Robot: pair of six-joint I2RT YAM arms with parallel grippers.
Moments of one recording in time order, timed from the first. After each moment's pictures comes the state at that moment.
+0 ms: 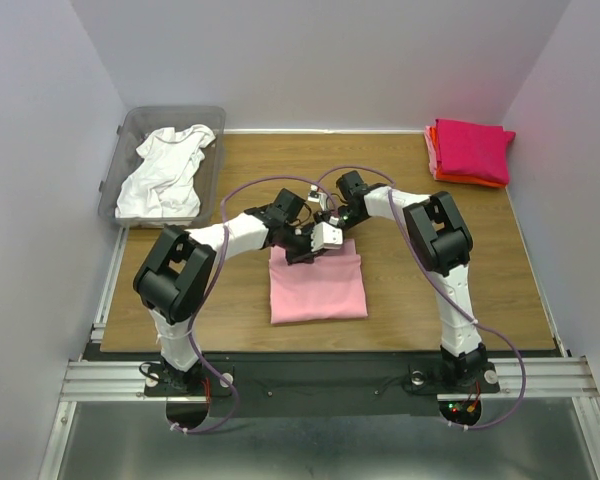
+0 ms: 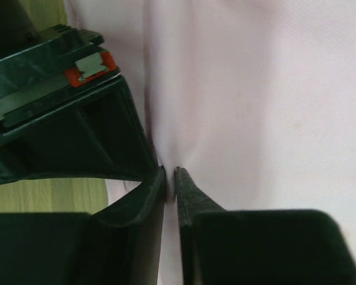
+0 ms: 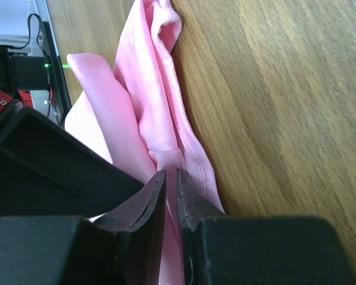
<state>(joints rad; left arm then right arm) -0.63 1.80 1.13 -0.35 0.55 0.80 0.44 2.29 1.59 -0.55 -1.05 -0.10</state>
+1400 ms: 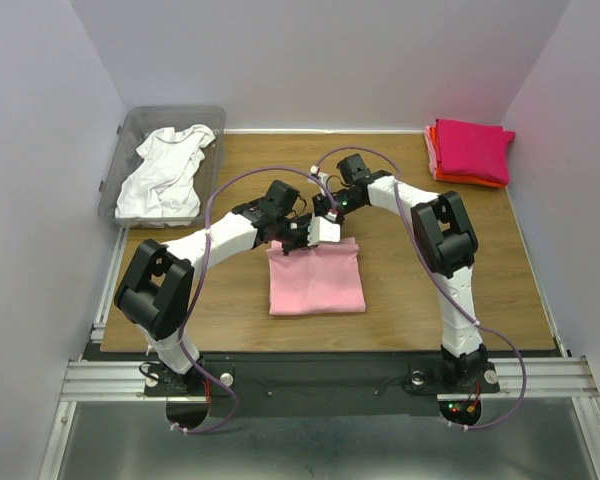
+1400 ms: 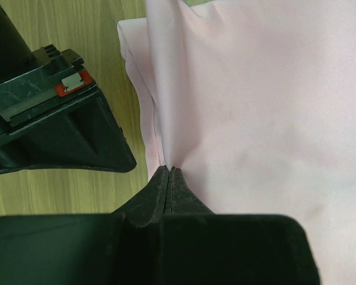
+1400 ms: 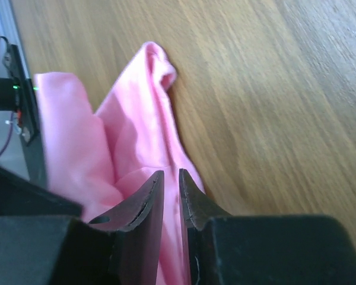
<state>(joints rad) -0.63 1.66 1.14 -0.38 0.51 0.91 0.44 2.24 1.69 -0.54 -0.95 -0.11</state>
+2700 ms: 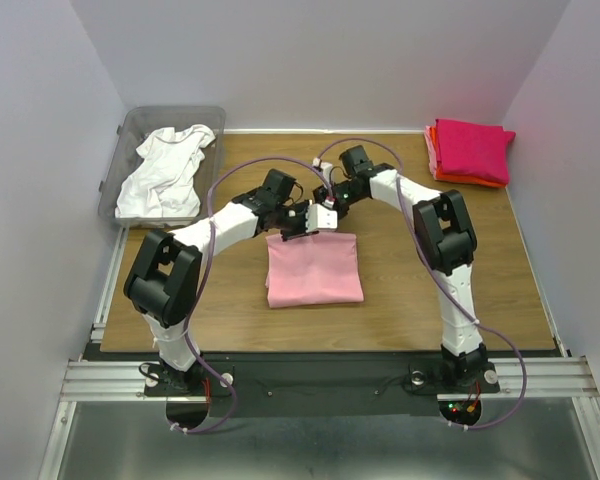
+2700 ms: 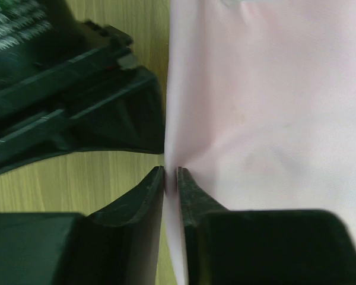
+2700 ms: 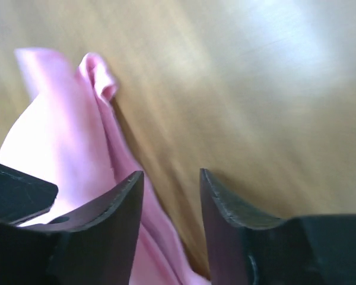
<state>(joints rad) -0.57 1.75 1.21 -0.33 0.50 0.96 0.42 2.29 1.75 -0.57 -0.83 -0.16</state>
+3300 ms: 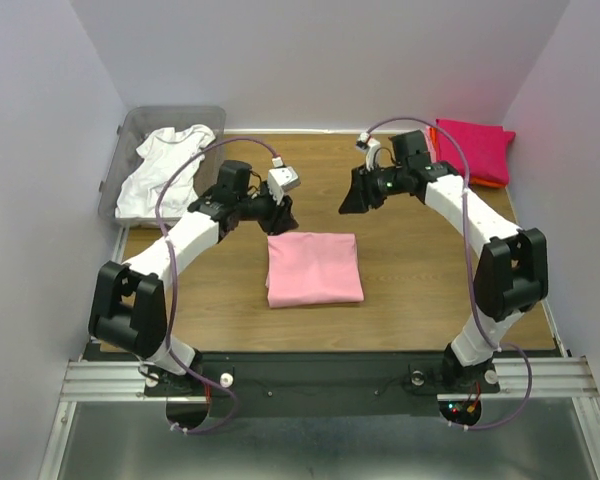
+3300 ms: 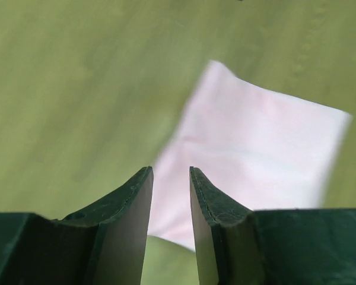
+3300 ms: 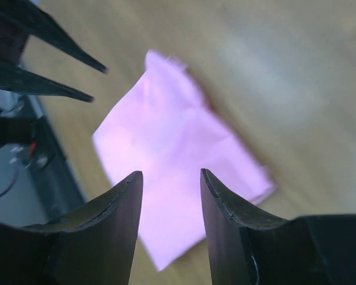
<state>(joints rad) -0.39 1.52 1.16 -0.26 0.65 0.38 0.29 1.75 1.52 -0.54 -0.75 -0.05</state>
